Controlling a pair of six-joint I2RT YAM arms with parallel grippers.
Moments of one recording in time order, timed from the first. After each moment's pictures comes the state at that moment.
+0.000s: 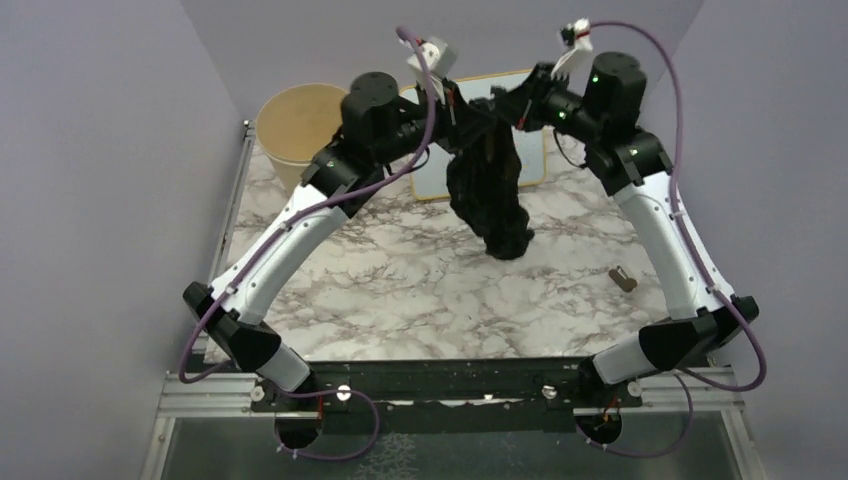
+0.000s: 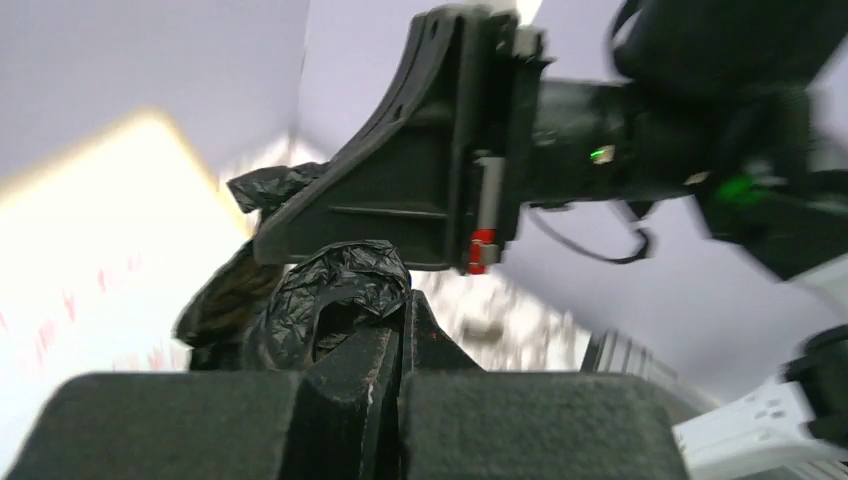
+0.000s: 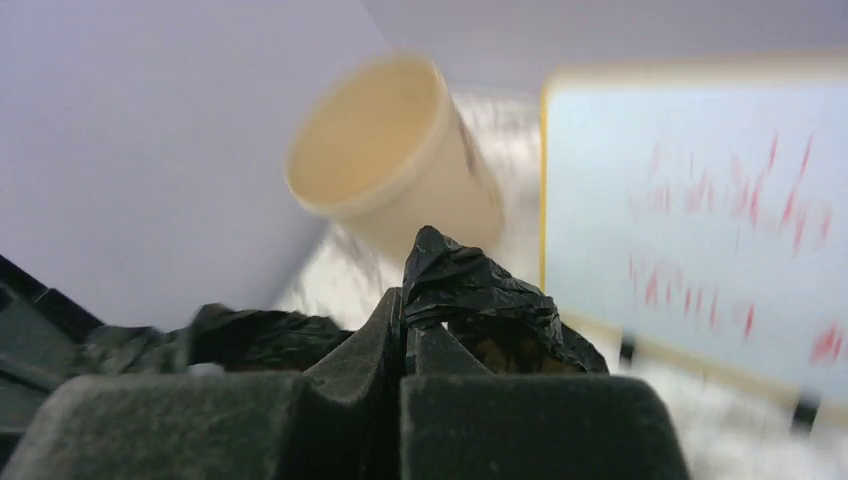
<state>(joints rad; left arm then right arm) -0.73 1.49 1.65 -0.24 0.31 -0.35 0.37 1.41 1.60 -0.42 -0.39 0.44</state>
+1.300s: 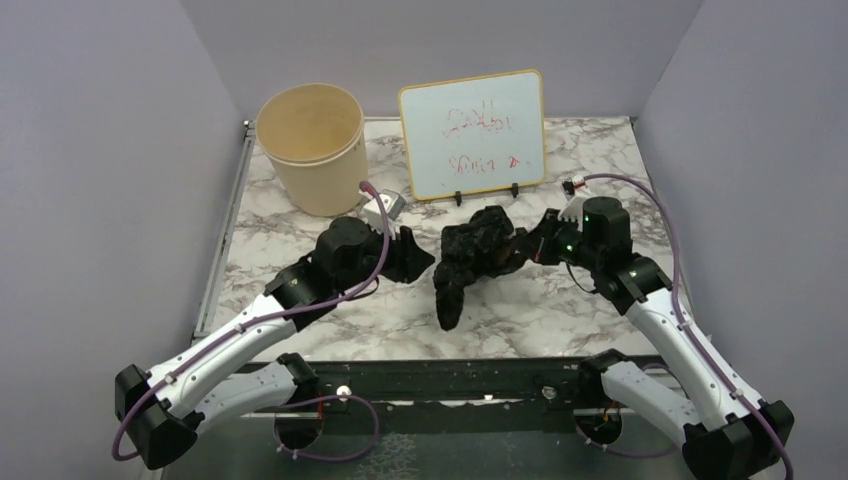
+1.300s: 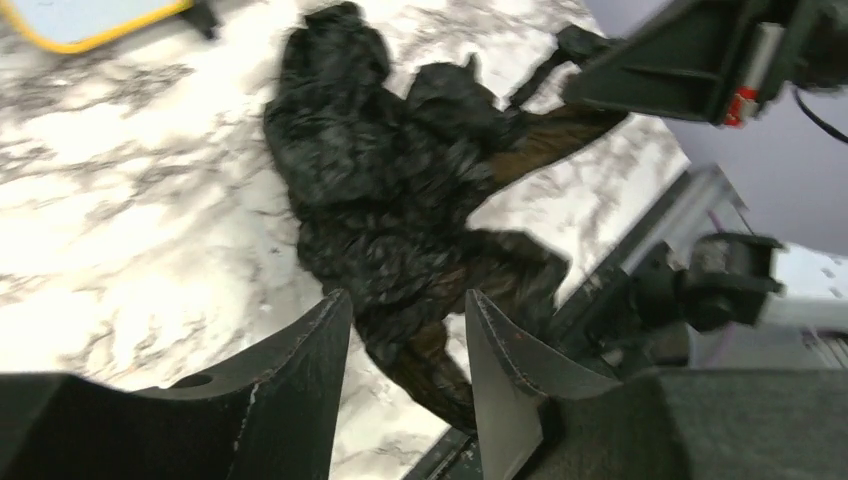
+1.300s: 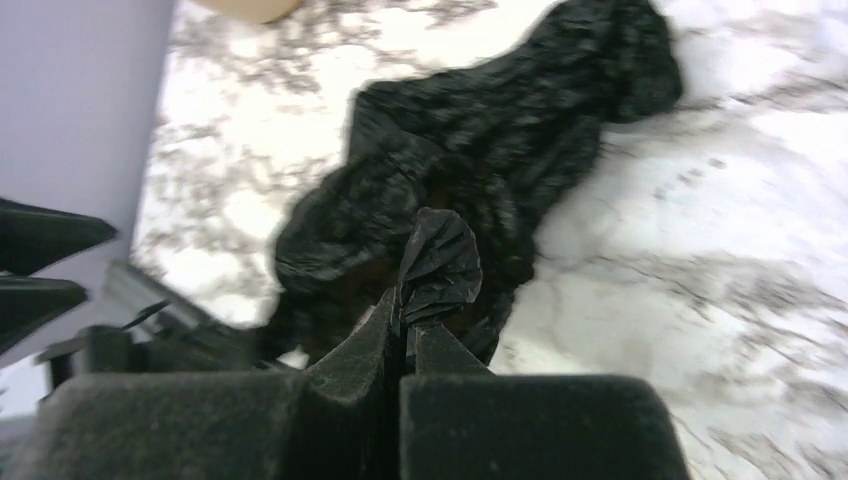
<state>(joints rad) -0.81 0.90 0.79 -0.23 0.05 -0.46 0.36 0.87 0.80 -0.46 -0.23 0.48</state>
